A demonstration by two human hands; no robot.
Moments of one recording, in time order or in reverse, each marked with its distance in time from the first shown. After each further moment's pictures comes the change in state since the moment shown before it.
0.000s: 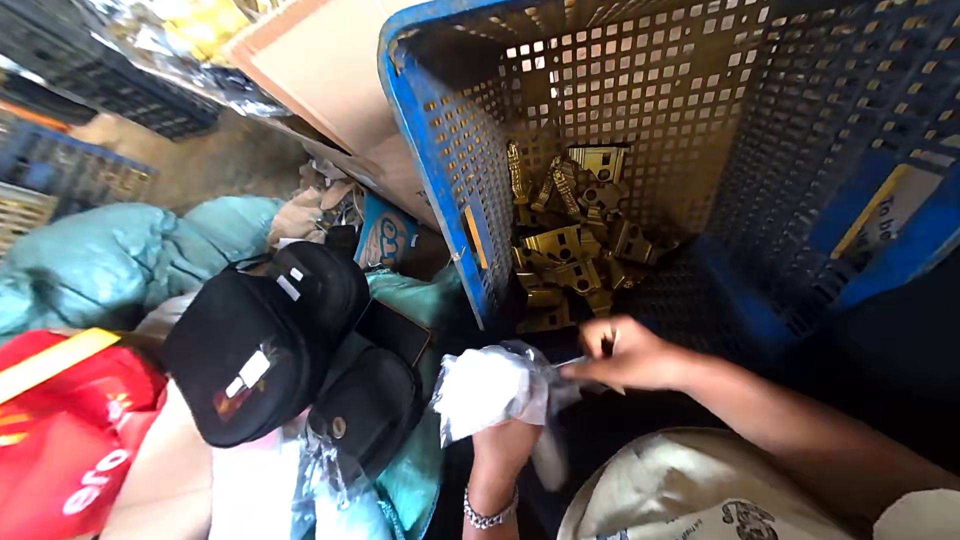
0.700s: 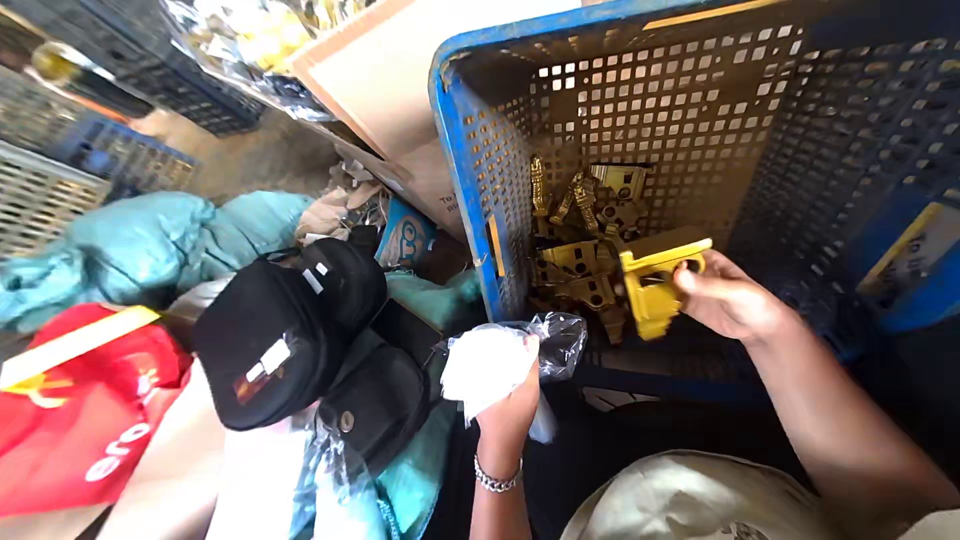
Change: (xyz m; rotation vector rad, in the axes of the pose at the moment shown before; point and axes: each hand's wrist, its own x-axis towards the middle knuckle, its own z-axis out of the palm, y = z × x) left_hand 0.040 0.001 0.023 0.149 0.321 0.259; right_hand 0.009 -0.008 -0.092 0.455 0.089 -0.119
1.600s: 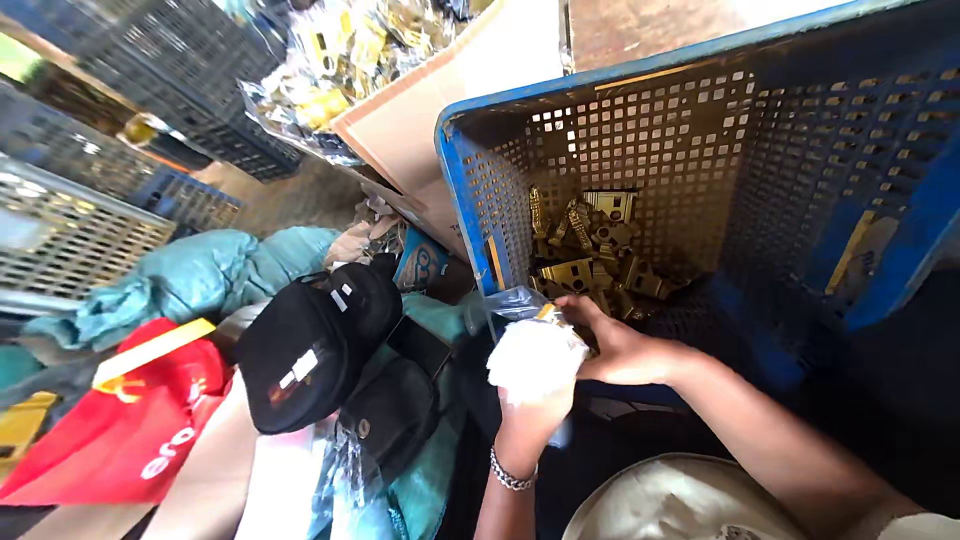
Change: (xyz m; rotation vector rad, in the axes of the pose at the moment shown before) left_hand -0.010 0.028 0.011 -0.068 -0.231 0.077; right_hand -0.003 0.005 0.088 -0.618 -0.199 0.178
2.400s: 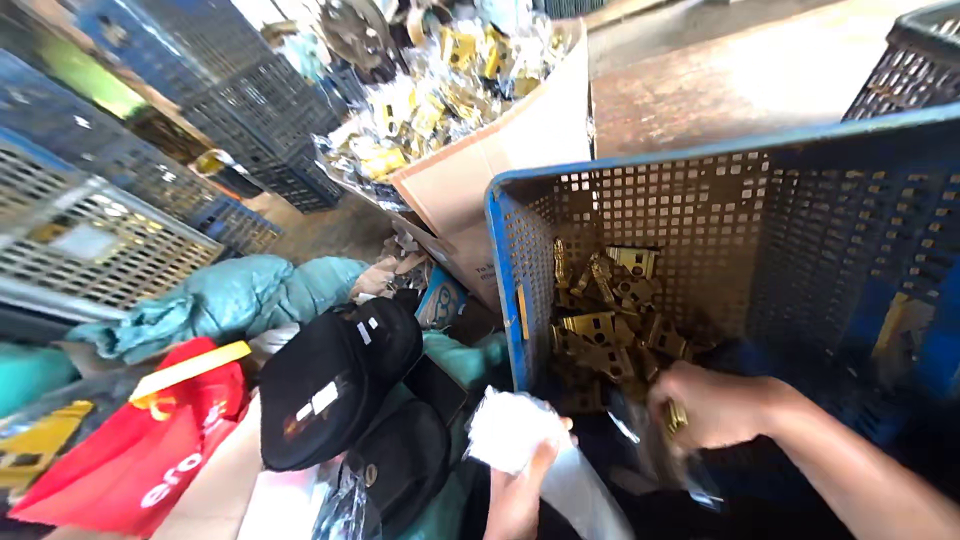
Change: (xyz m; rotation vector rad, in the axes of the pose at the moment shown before) left_hand -0.005 0.012 -0.042 -0.616 0.018 -0.546; right_hand -0.012 -0.029 -0.060 -0.601 -0.319 0.221
